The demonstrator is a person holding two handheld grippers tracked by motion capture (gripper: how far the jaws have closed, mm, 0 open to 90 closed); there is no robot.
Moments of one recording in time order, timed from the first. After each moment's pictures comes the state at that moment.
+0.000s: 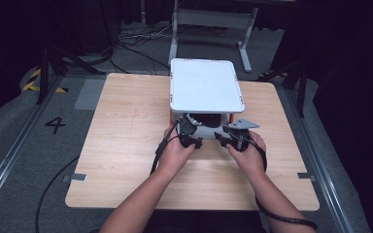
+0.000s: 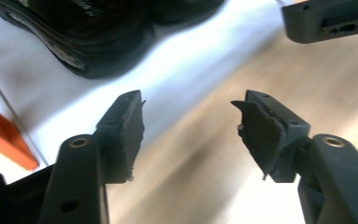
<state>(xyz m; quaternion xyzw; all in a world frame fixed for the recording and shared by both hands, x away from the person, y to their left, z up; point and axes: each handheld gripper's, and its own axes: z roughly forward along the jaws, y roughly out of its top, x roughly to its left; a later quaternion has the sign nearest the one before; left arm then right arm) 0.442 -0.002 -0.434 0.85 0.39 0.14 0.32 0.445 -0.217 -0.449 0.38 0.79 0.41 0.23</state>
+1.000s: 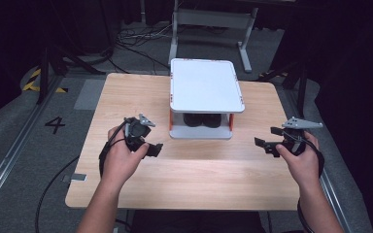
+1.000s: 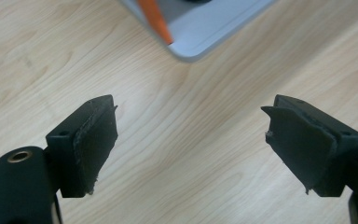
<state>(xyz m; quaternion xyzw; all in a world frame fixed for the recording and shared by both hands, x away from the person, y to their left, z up) 0.387 0.138 -0.376 0.85 0.42 0.15 0.29 0.395 -0.337 -0.374 0.43 0.78 0.41 0.20</state>
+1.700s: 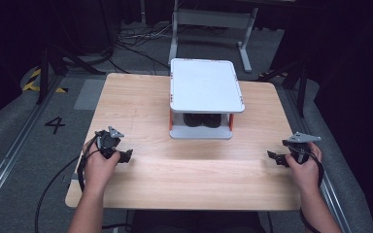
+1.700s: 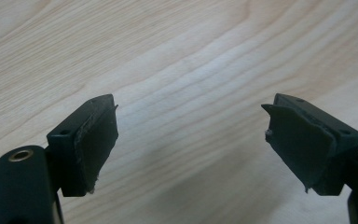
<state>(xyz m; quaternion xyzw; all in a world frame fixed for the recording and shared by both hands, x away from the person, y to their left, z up) 0.400 0.217 -0.455 0.82 0.48 0.21 0.24 0.415 -0.408 -0.466 0.42 0.81 0.33 0.22</state>
